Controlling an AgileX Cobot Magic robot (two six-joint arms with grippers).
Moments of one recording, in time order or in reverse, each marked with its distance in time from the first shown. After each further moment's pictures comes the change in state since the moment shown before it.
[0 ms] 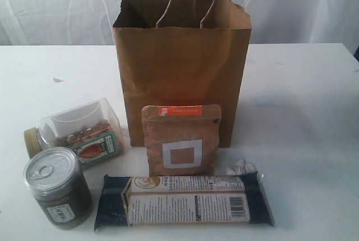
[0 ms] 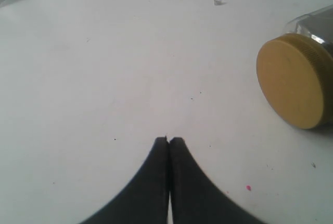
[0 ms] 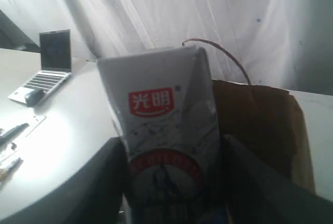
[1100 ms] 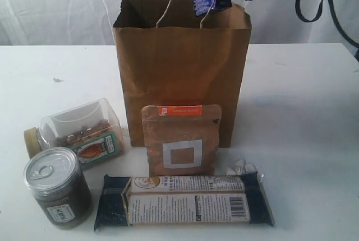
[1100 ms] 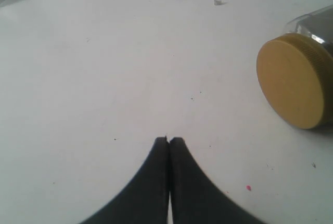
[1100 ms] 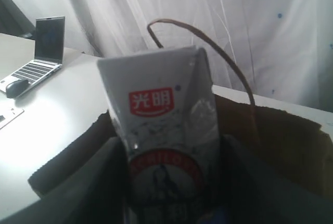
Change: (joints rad) left arm 0.000 0.000 0.000 0.000 0.000 0.000; right arm 0.088 0.384 0.000 0.473 -0.192 -0.611
